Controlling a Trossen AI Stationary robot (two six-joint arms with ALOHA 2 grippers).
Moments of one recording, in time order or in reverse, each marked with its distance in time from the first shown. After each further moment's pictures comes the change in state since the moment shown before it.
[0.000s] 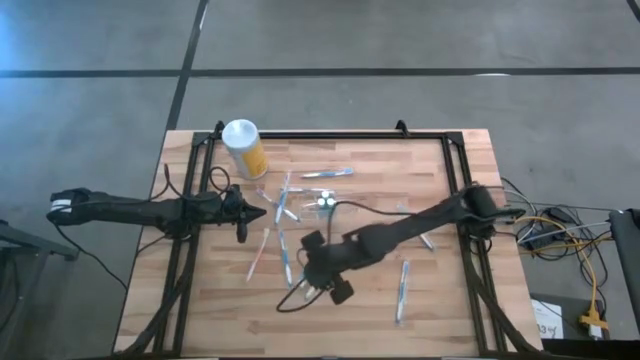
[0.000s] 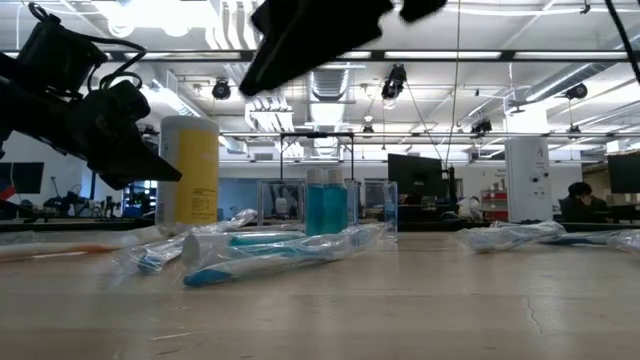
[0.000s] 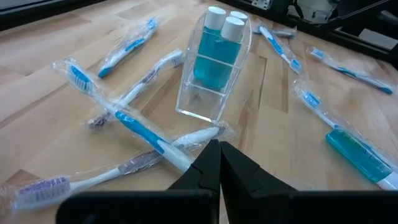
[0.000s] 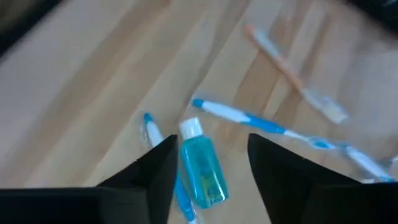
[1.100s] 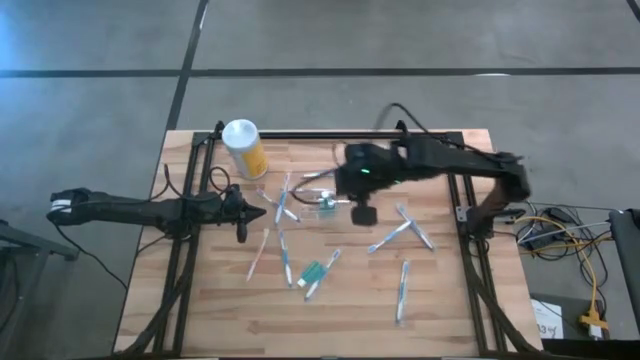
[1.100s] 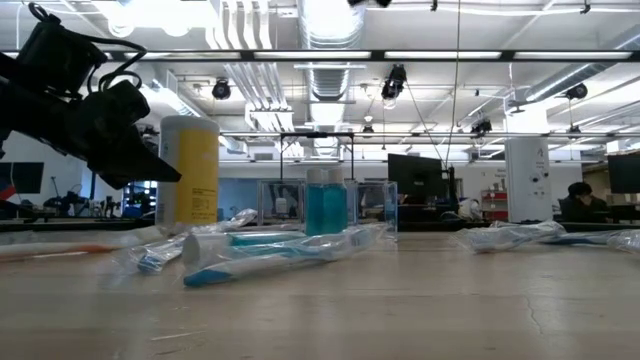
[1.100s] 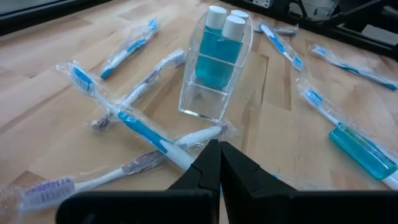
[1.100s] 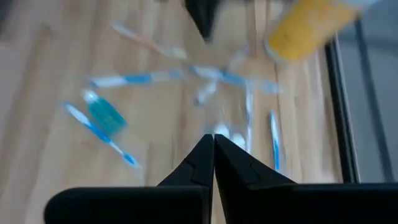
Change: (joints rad) left arm 0.000 -0.005 -0.001 -0.008 -0.006 0.019; right arm -0.321 -0.360 0.213 -0.524 0.021 0.144
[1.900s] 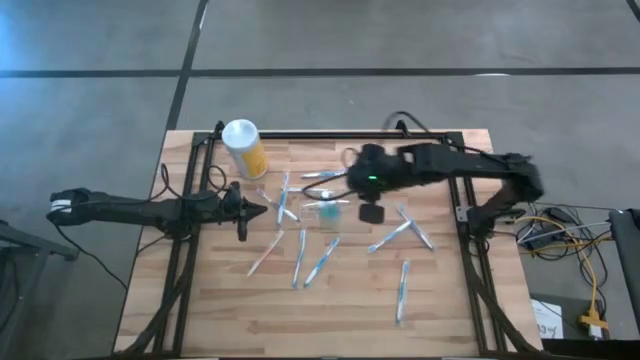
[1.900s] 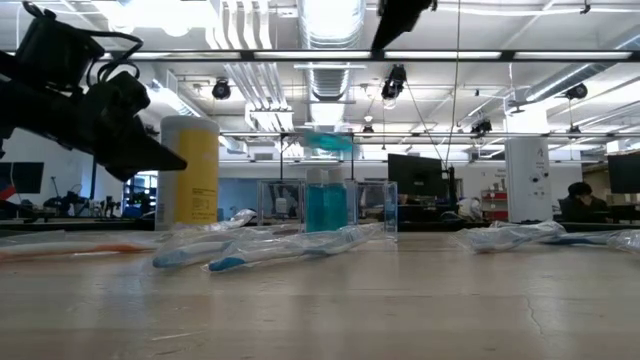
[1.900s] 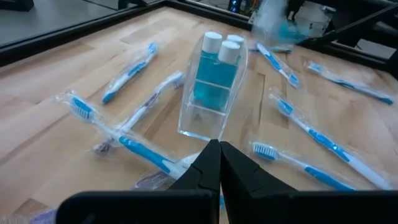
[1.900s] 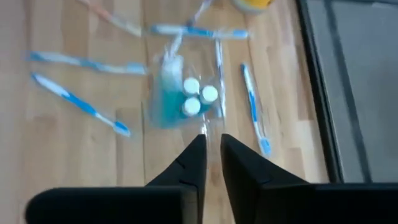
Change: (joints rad) left arm 0.000 0.000 0.003 0.067 -0.014 0.035; right arm -0.006 -0.035 -0.135 -0.060 0.140 0.083
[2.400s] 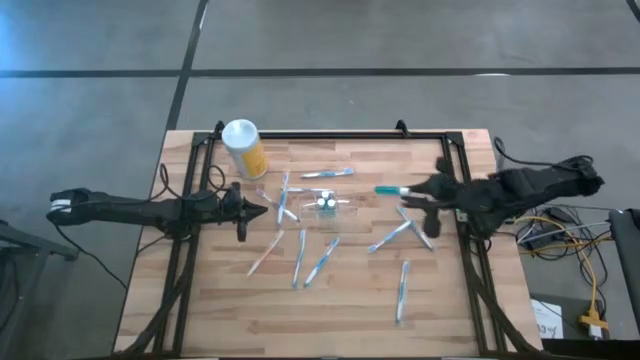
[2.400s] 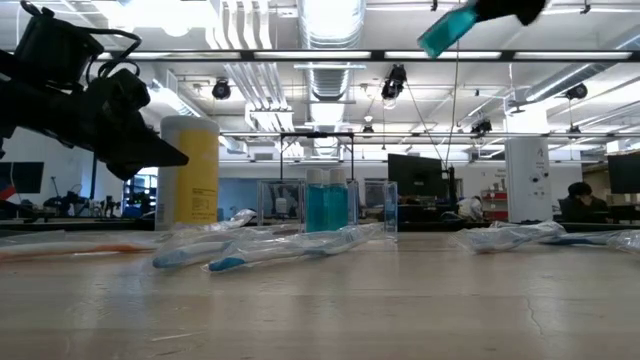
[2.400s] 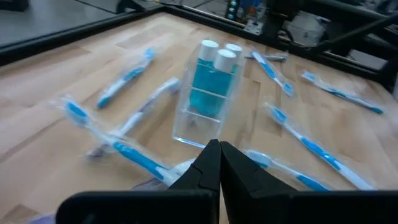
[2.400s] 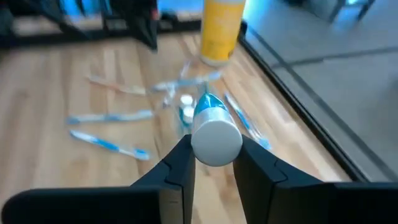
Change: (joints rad) left arm 0.000 0.000 0.000 0.027 0.003 -0.026; right arm 0.269 -0.762 -0.724 0.365 0.312 0.321
